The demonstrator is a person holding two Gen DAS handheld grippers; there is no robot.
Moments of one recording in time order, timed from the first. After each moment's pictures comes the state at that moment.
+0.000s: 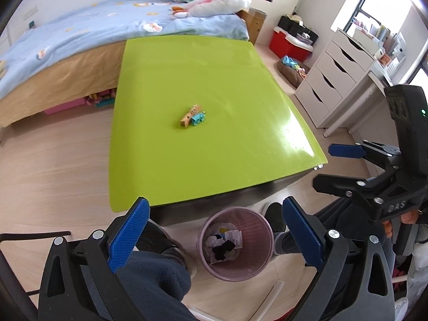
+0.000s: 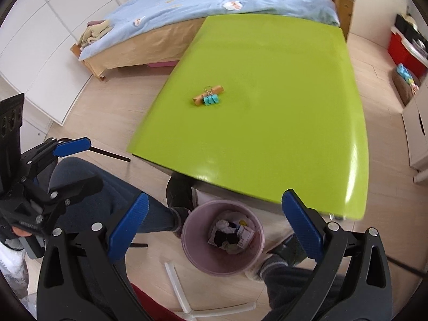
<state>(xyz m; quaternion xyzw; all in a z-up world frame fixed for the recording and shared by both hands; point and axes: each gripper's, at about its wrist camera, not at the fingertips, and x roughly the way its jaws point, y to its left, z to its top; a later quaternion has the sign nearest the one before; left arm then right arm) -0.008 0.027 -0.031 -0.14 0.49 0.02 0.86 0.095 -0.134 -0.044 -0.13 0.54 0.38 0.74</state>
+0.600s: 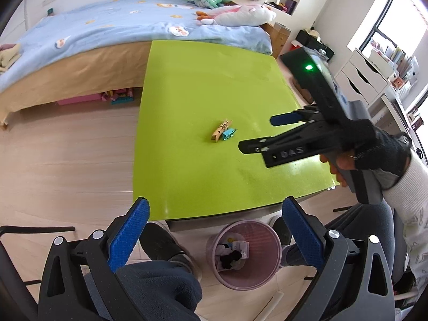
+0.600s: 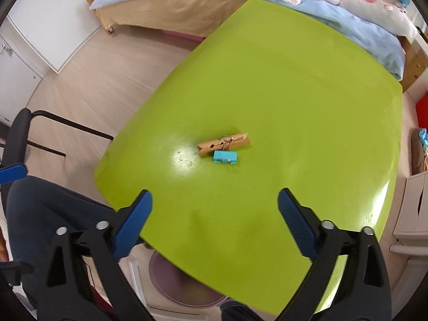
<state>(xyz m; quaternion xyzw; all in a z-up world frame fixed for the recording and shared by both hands) -0.009 0.069 -0.027 -0.17 0.48 0.05 0.86 0.170 0.007 -0.096 -0.27 0.54 0.42 0.68</state>
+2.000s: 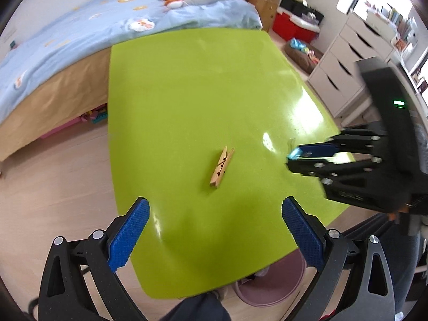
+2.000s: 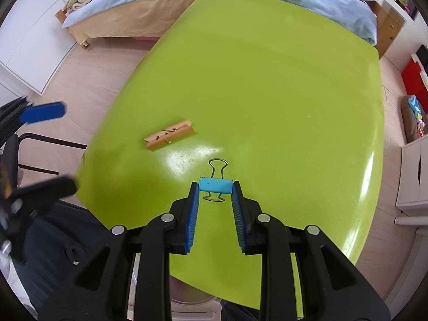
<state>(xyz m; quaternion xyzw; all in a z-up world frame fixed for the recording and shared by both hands) 0.126 0.079 -0.061 -0.08 0.55 0.00 0.83 0.204 -0.042 -0.105 -0.22 0.57 0.36 0.70</state>
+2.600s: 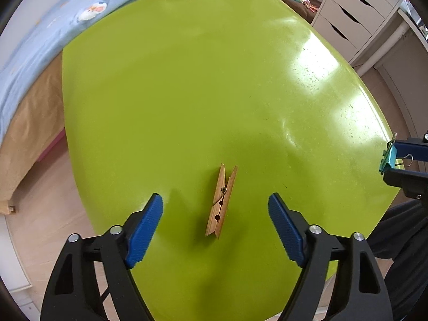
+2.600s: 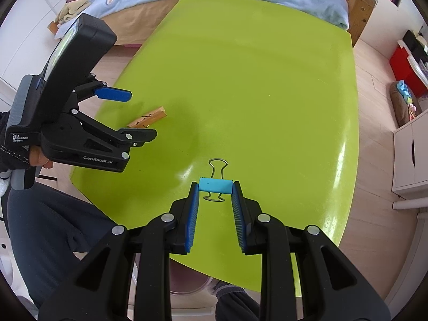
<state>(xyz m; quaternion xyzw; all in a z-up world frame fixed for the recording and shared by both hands) 0.210 0.056 -0.128 0.01 0.63 -0.03 0.78 0.209 -0.095 -0.089 -0.21 0.57 0.34 0.72</state>
